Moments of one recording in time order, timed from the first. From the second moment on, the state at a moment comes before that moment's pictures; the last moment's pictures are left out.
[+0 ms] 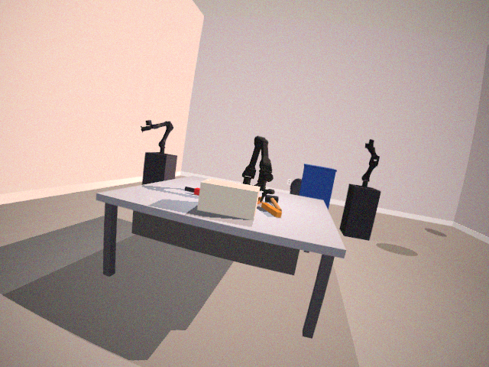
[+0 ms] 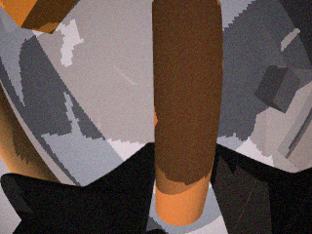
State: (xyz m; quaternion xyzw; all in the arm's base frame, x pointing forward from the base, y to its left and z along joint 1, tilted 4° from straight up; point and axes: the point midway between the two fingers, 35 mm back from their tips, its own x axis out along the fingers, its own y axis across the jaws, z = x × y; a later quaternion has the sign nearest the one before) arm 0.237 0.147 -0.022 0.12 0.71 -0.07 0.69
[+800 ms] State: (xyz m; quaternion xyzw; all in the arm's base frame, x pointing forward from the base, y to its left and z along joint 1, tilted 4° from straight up) arm 0.271 0.139 -0.022 0.12 0.71 -0.07 0.69
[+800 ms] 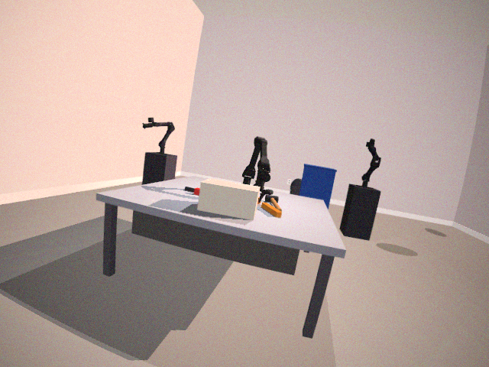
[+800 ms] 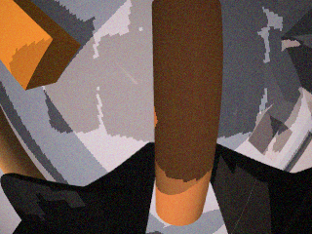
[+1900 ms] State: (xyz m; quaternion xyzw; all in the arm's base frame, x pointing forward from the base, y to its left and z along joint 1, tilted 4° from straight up) arm 0.312 0.129 -0.022 0.12 0.71 -0.07 0.69
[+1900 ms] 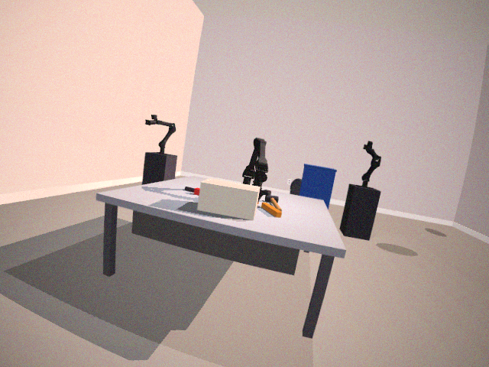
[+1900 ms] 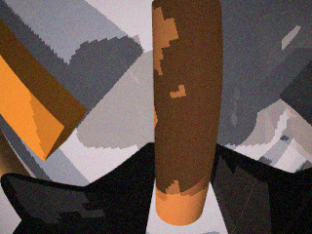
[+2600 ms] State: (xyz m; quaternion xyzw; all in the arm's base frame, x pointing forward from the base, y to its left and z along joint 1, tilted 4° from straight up) arm 0.336 0.123 -0.022 0.12 0.71 -0.07 0.69
